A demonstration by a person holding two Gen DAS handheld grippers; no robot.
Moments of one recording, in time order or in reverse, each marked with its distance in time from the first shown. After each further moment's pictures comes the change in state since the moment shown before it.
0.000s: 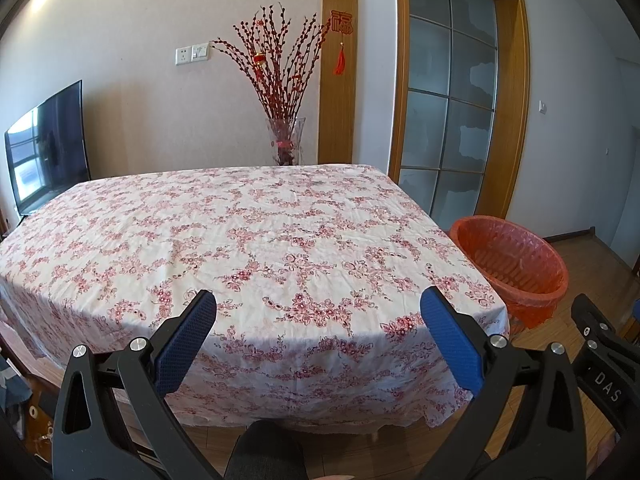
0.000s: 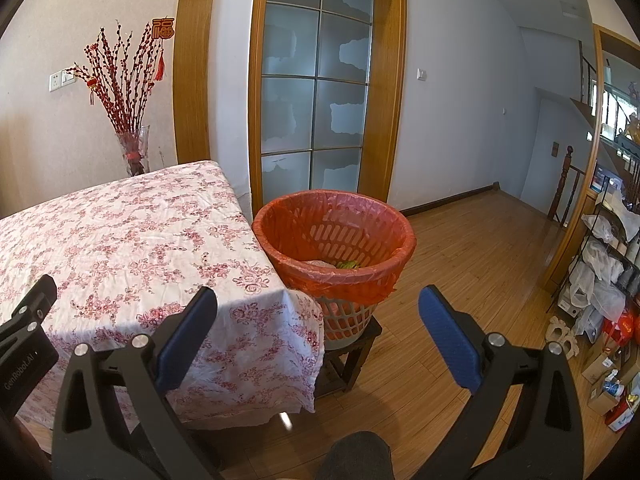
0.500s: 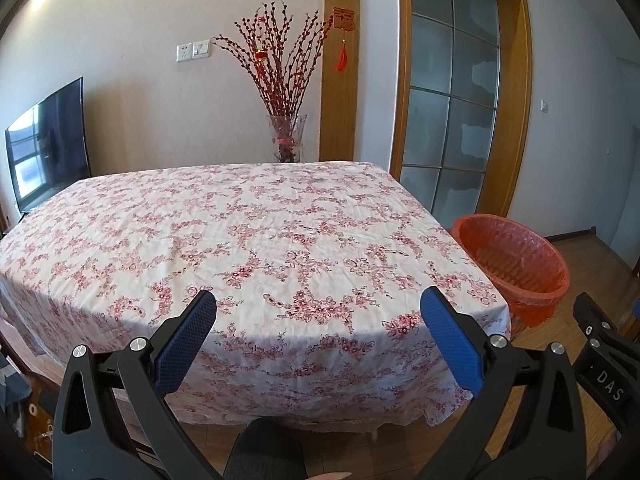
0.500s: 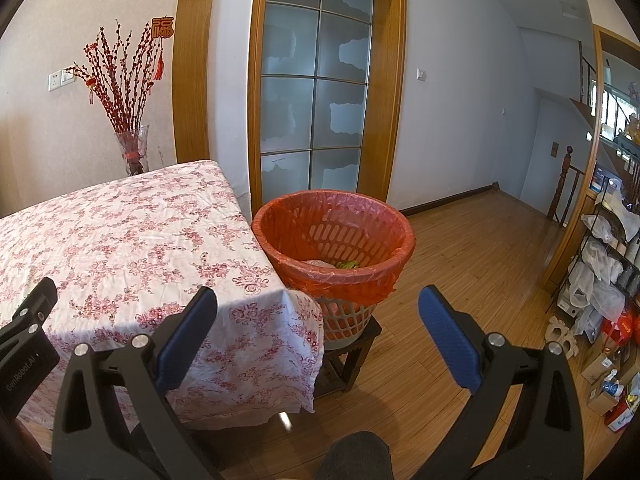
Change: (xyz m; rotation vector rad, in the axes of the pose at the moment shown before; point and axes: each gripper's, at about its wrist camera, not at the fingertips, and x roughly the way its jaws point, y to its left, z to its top) left arm 0.003 0.002 -0.004 -0.005 0.010 0.002; right arm 0.000 0.000 0.000 -0.001 0.001 0.000
